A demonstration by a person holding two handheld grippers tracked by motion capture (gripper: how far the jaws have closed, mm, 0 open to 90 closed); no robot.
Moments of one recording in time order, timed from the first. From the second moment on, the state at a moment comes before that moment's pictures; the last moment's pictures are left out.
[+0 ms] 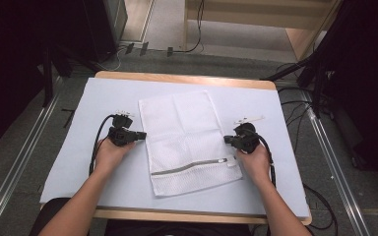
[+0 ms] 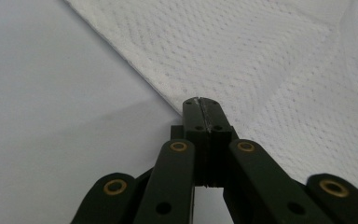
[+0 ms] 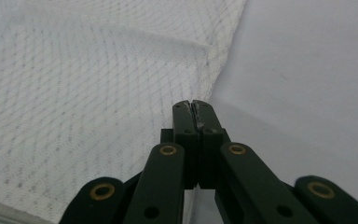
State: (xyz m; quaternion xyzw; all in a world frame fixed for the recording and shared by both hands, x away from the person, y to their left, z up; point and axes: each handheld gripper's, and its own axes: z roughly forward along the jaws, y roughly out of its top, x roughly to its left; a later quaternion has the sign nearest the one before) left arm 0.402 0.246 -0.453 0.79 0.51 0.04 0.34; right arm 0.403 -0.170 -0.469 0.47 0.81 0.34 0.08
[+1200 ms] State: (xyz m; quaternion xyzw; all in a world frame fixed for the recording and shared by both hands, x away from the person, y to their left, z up) left arm 0.408 0.229 -0.459 0.80 0.49 0.11 0.34; right arm 0.379 -0.147 -0.467 0.45 0.83 0.34 0.08
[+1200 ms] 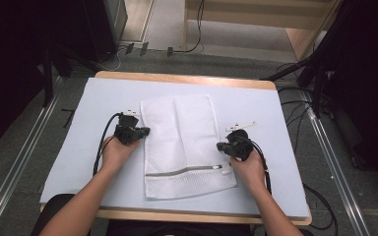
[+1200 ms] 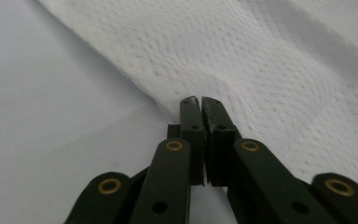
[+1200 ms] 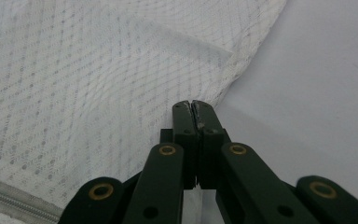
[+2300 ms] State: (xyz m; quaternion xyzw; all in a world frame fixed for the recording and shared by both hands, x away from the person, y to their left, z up) left arm 0.452 0.262 -0.446 0.77 0.52 0.07 0.37; right arm 0.381 -0.138 -0.463 0.45 0.81 0.37 0.07
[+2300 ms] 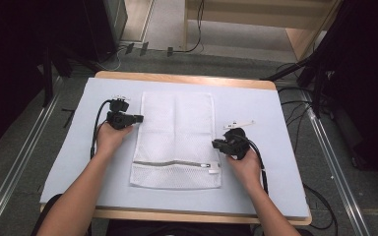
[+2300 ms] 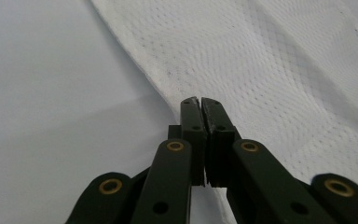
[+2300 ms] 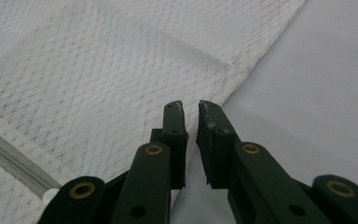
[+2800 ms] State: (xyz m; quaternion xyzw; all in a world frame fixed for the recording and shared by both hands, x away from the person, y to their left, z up) left arm 0.444 0.265 -0.434 0.78 0.50 0.06 0.37; right arm 0.376 -0.147 -0.456 0.44 0.81 0.39 0.08
